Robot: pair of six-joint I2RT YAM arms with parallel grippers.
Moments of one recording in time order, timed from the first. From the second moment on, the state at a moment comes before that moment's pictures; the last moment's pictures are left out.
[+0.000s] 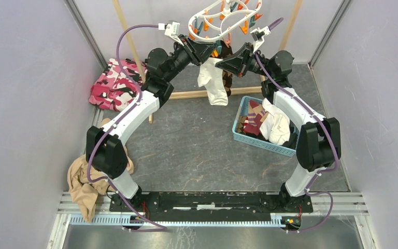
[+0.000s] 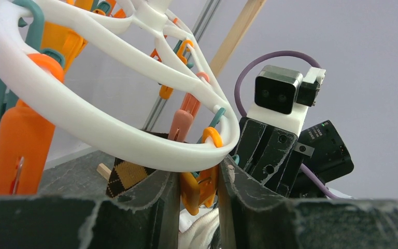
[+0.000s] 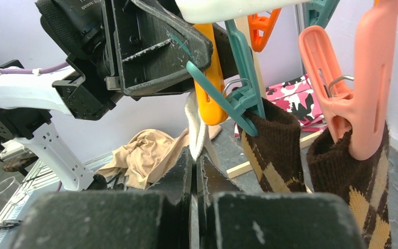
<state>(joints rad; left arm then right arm) -0.49 1.67 1.51 0.53 0.36 -0.65 0.25 1.74 1.39 0.83 -1.04 0.76</state>
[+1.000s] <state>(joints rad) -0.49 1.68 1.51 0.56 0.43 -0.65 0.23 1.77 1.42 0.86 -1.03 0.86</state>
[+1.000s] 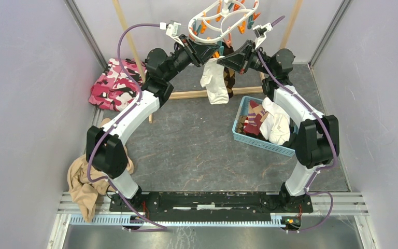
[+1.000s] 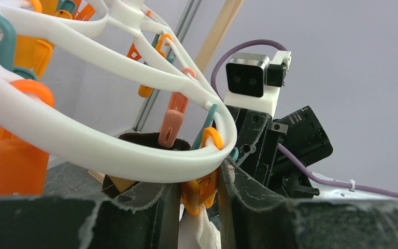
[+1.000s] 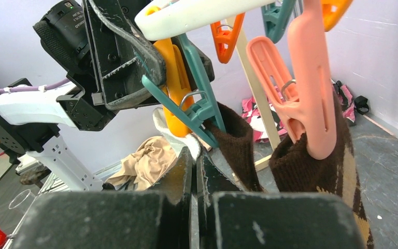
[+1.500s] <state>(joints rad) -0.48 1.69 1.51 0.58 0.47 -0.65 0.23 1.77 1.43 0.86 -1.03 0.90</state>
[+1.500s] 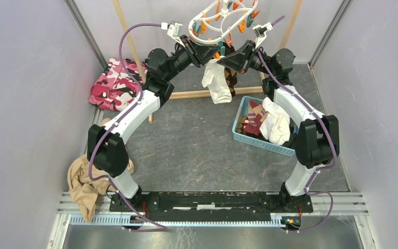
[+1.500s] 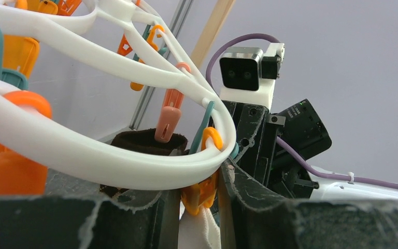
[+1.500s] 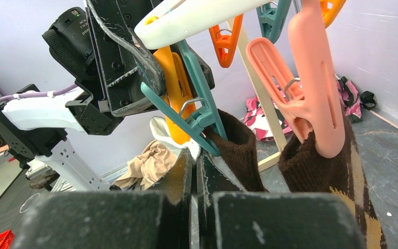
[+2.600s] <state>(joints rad) -0.45 1.71 1.52 0.53 0.55 -0.55 0.21 1.77 1.43 0.82 -1.02 0.91</state>
